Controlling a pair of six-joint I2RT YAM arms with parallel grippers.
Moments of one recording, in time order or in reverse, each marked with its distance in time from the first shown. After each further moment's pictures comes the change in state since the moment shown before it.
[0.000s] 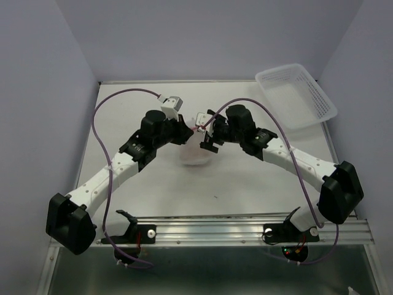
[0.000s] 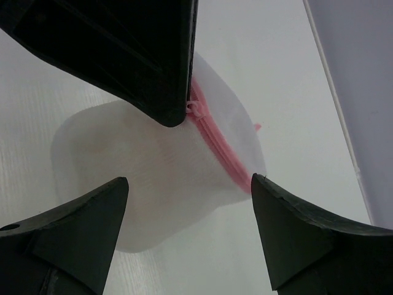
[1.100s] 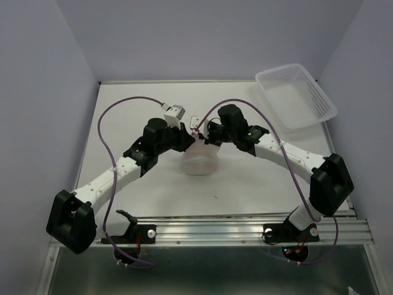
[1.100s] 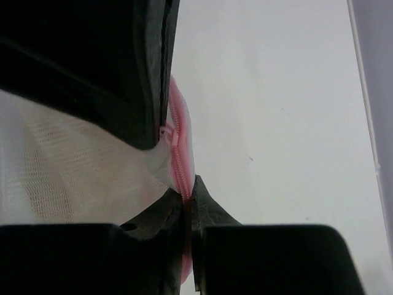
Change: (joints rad) left arm 0.001 0.007 -0.126 0.140 0.072 0.050; right arm 0.000 0.113 0.081 -0.106 0.010 -0.076
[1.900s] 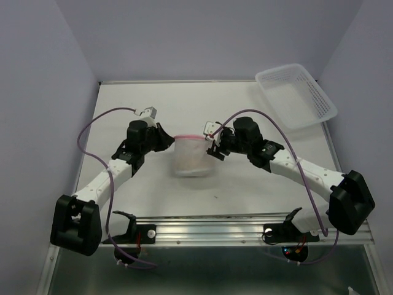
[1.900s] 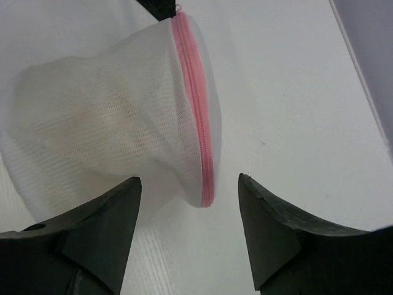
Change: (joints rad) left arm 0.251 -0.003 -0.146 0.028 0.024 -0.181; right arm 0.005 -0.224 -0.281 0.189 0.024 0.132
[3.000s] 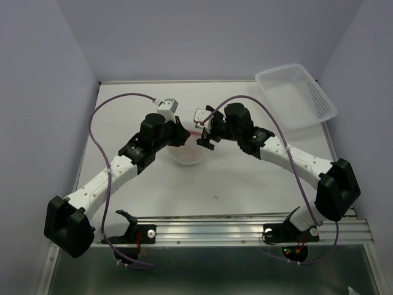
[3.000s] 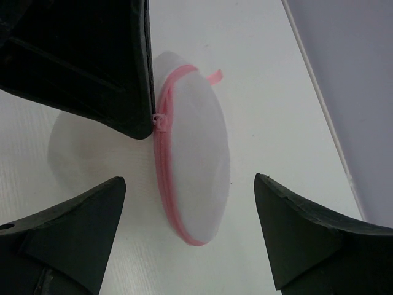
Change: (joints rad) left arm -0.253 -0.034 0.231 -0.170 -0.169 0.071; right arm -0.002 0.150 0.221 -0.013 -0.023 -0.022
